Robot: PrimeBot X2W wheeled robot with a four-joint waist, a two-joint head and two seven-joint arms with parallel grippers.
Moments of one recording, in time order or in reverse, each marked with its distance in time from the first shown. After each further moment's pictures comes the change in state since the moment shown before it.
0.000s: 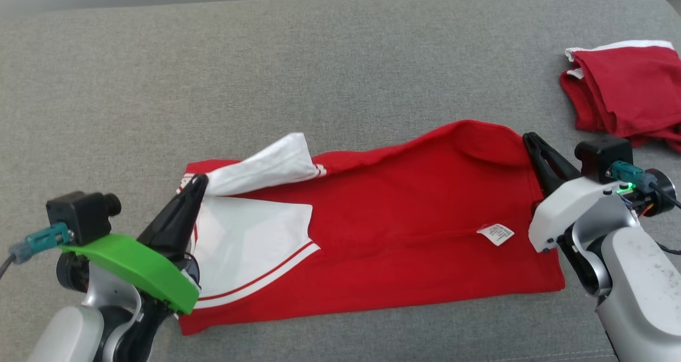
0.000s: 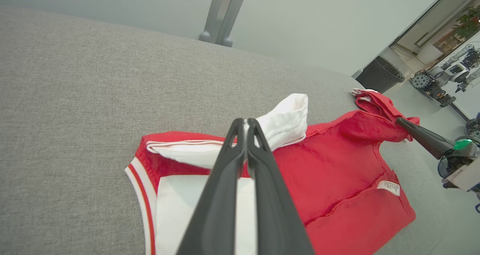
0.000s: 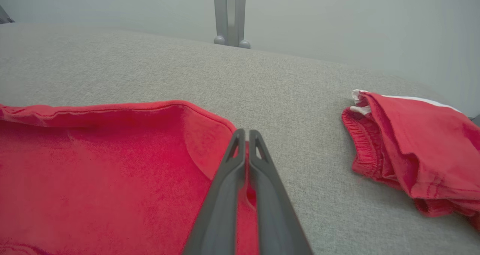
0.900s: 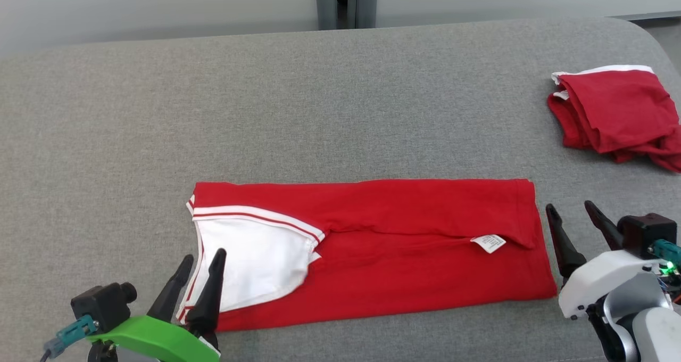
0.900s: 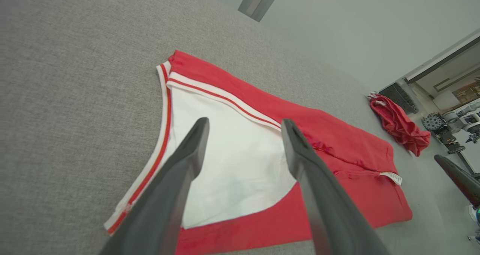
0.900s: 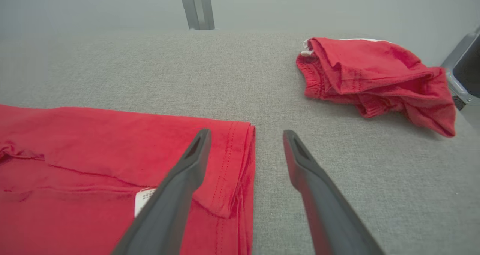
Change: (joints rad) left arm 0.236 -0.108 -0.006 0.108 -0.015 0.029 -0.206; right arm 0.305 0.074 -0.194 -0.151 -0.017 0.000 0.007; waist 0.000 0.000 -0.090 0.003
